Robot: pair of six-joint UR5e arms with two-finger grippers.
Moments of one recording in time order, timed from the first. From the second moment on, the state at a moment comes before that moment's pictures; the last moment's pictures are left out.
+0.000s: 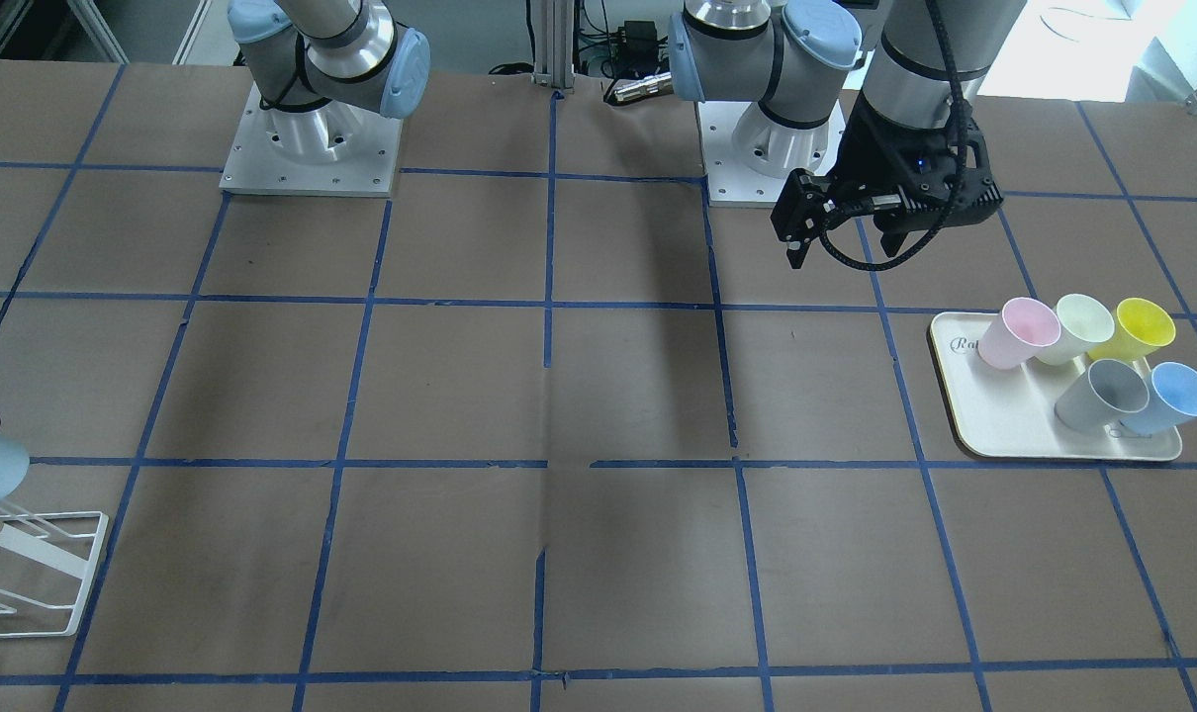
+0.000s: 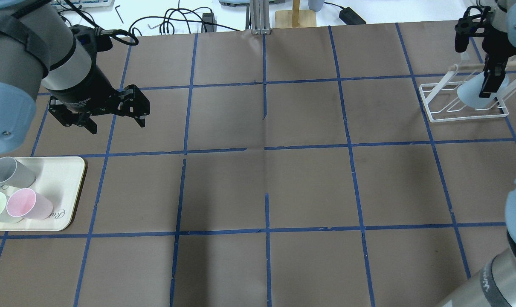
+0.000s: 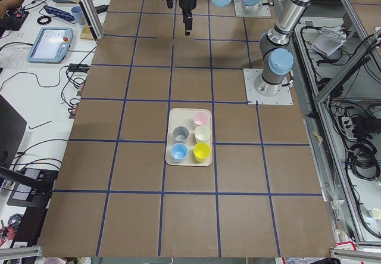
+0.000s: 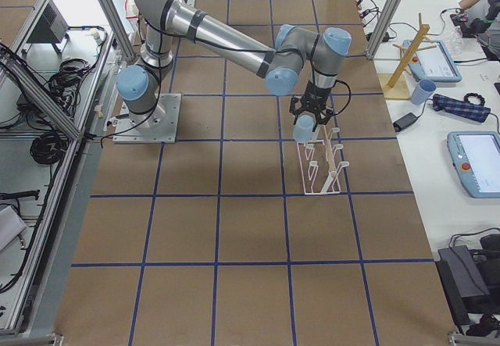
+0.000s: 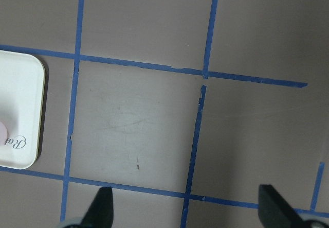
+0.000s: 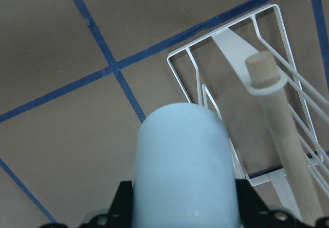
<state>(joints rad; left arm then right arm) -1.53 -1.48 -1.74 -1.45 1.62 -0.10 1.21 -1.15 1.43 -1.82 -1.85 -1.51</state>
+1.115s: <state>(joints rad) -1.53 -1.47 -1.74 -1.45 1.61 -0.10 1.23 -1.23 1.34 -1.70 -1.68 -1.36</state>
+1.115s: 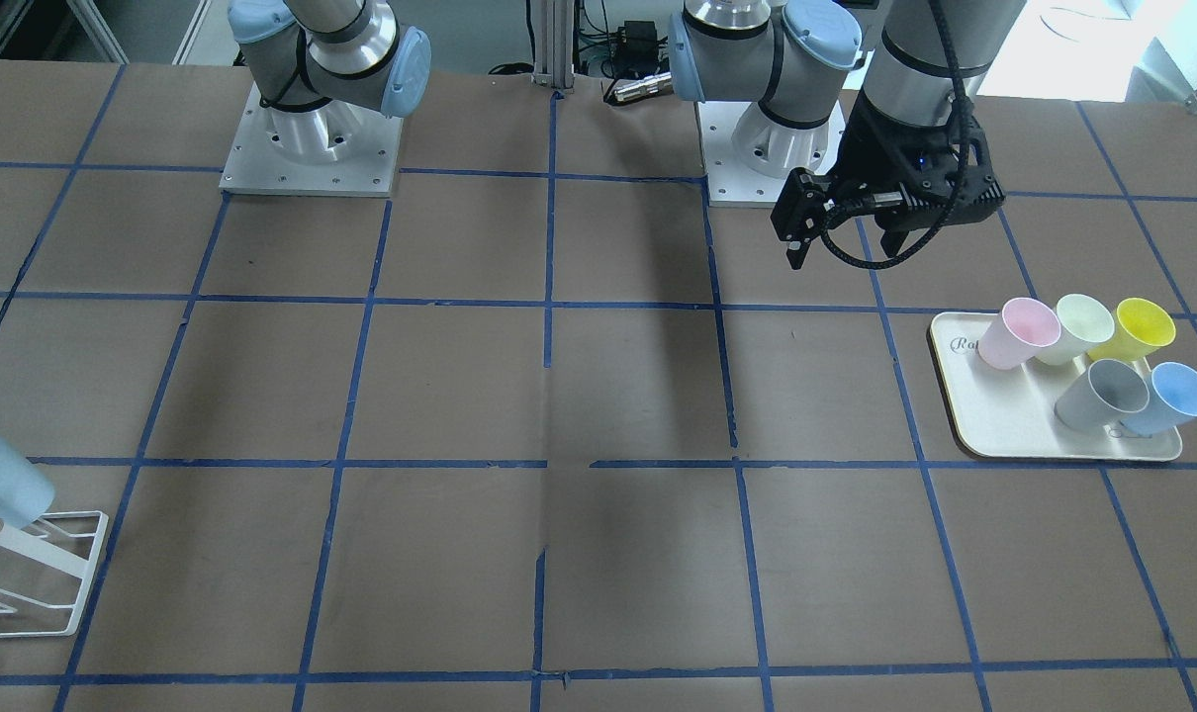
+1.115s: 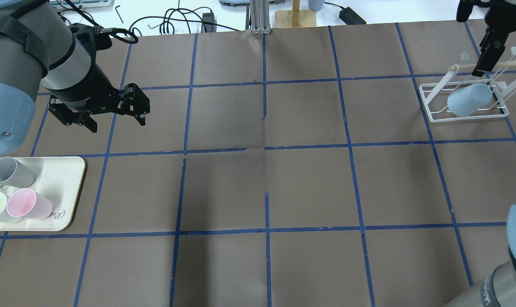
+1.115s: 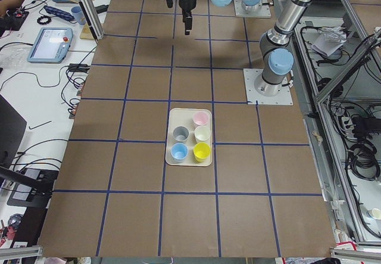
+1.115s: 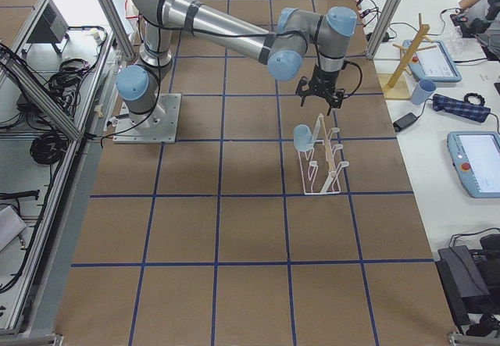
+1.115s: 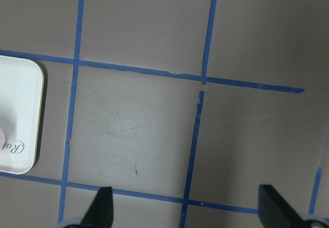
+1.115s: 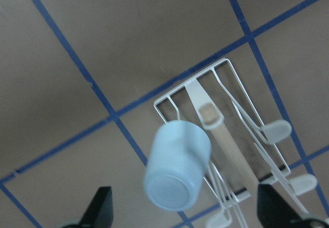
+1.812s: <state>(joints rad) -1.52 -1.47 -1.74 -1.46 1.58 -0.07 1.40 -1.43 1.35 -1.42 -1.00 -0.81</state>
